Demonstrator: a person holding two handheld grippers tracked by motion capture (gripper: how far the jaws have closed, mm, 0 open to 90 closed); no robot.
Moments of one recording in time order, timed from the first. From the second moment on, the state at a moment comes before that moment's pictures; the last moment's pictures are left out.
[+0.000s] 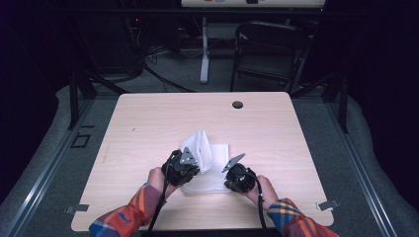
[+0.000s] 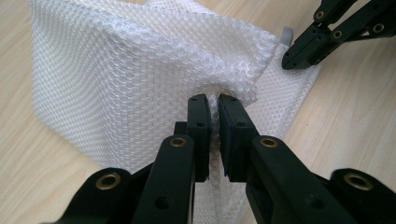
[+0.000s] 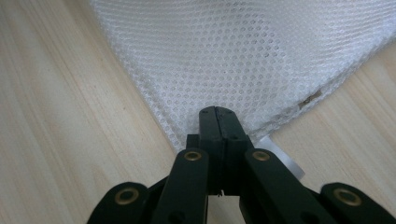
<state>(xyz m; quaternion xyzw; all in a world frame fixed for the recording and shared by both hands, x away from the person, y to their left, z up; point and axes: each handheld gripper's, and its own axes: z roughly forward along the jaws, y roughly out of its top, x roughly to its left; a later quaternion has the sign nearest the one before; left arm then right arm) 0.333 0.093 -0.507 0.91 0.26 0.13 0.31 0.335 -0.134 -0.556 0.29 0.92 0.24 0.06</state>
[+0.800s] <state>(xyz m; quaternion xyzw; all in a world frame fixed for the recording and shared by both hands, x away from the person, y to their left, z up) 0.326 0.119 -0.501 0.90 0.28 0.15 0.31 0.335 -0.134 -0.555 0.29 0.93 0.24 0.07</state>
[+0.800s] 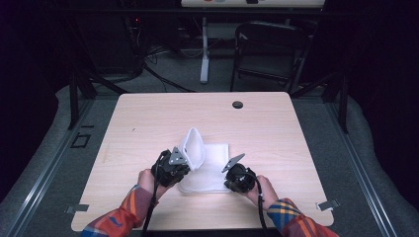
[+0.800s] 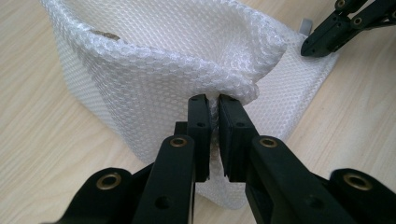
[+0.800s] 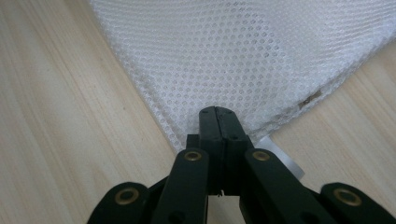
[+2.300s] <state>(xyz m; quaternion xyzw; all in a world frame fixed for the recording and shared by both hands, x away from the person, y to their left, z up) 0.325 0.168 -0.511 0.89 0.35 0.13 0.26 0.334 -0.133 -0.556 0.29 0.92 0.24 0.07</state>
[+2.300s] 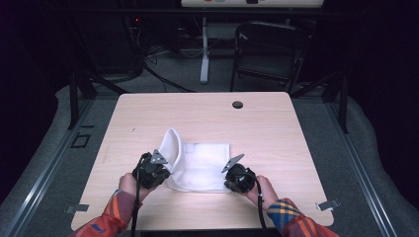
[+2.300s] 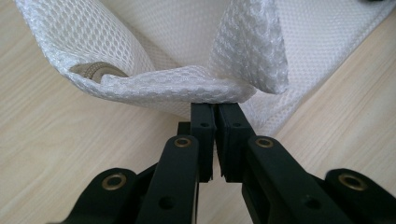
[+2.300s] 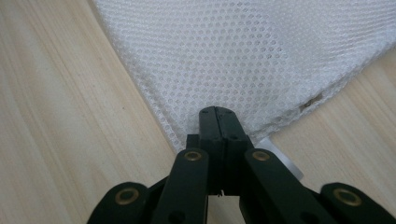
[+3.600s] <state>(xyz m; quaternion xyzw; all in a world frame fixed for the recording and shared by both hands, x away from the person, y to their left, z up) 0.320 0.220 -0.519 0.88 0.42 0.06 0.23 0.338 -0.139 -0.554 0.28 0.93 0.22 0.07</state>
